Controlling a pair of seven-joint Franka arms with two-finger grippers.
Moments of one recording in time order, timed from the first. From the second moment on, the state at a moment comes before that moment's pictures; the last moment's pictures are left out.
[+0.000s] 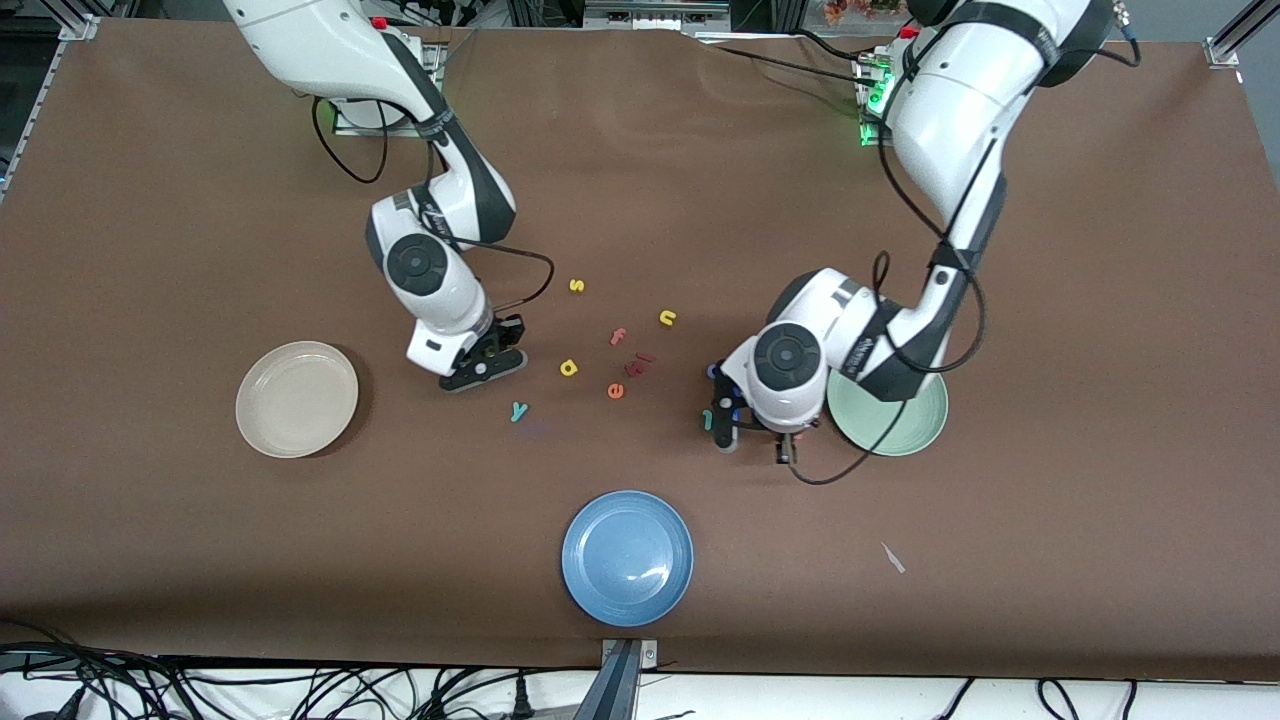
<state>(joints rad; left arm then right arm) -0.31 0.82 -0.19 -1.29 0.34 1.97 0.94 0.49 0.49 -0.04 -1.95 0.04 2.40 0.03</state>
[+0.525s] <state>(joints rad) -0.11 0.74 -0.20 -1.38 0.33 1.83 0.90 0.42 0.43 -0.25 -1.94 0.10 2.27 -0.37</state>
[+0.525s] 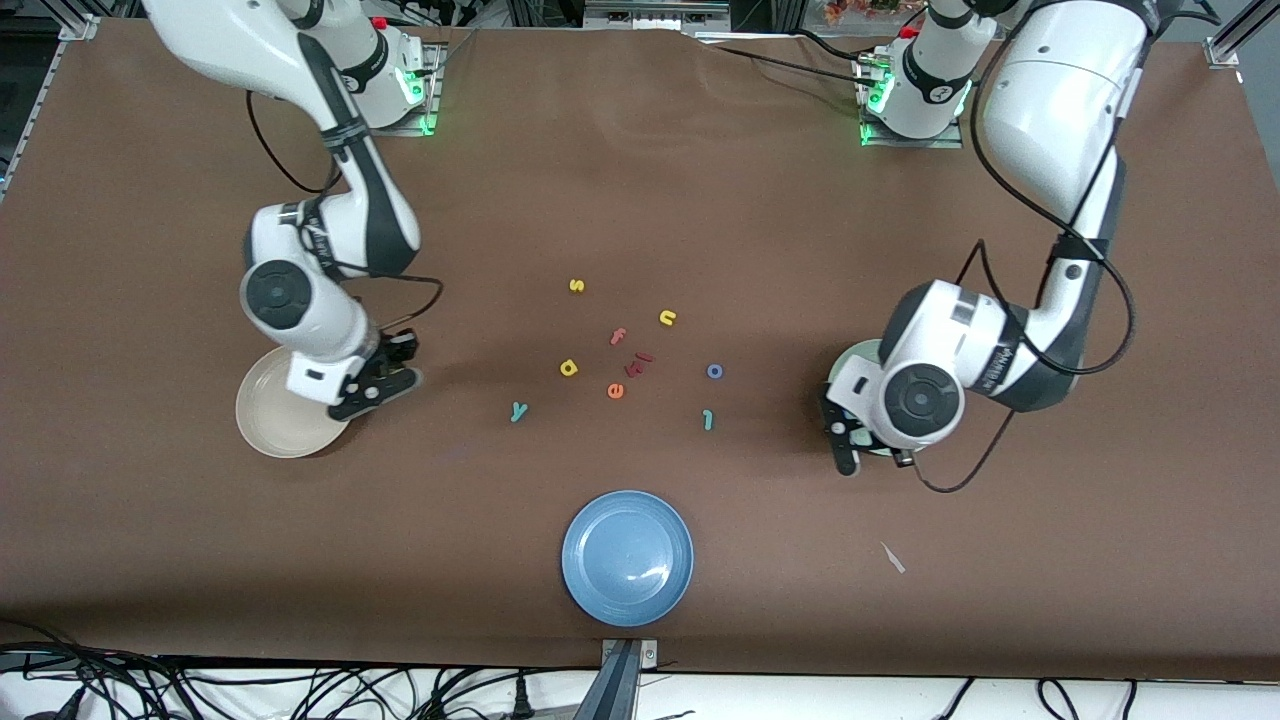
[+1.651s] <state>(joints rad) -0.09 0.60 -0.26 -1.67 0.33 2.06 0.47 0.27 0.50 -0.16 -1.87 0.23 2.27 -0.30</state>
